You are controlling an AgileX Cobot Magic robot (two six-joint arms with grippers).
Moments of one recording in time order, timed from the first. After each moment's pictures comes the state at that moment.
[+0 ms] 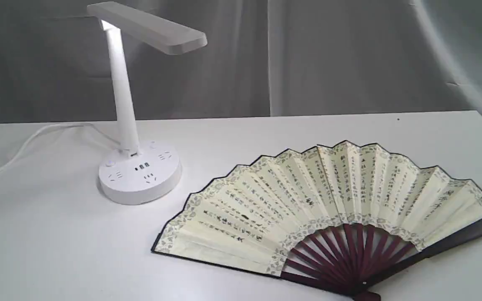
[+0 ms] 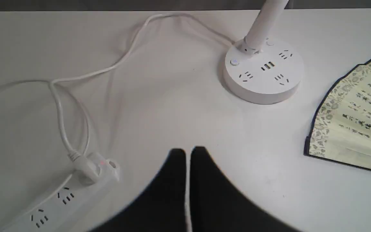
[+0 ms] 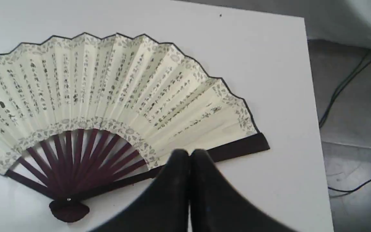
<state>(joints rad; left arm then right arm) -0.02 0.71 -0.95 0.05 0.97 -0.04 -0.06 0.85 -1.00 0.08 0.90 -0.22</state>
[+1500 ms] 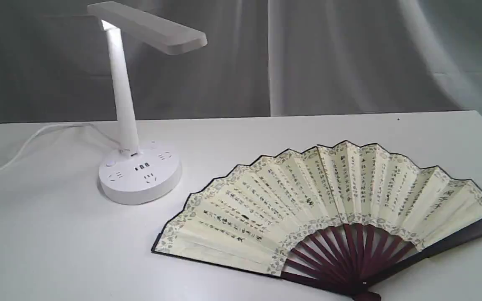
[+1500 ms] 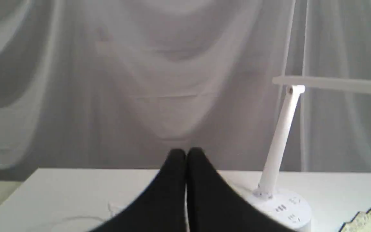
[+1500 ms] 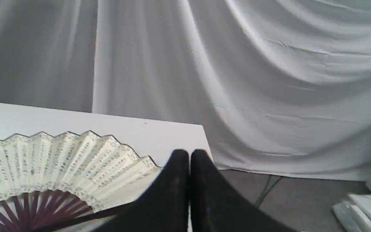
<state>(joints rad) -0.02 0.00 -0.81 0.13 0.89 -0.04 -0.06 0.00 -0.94 -0.08 1.13 -0.15</state>
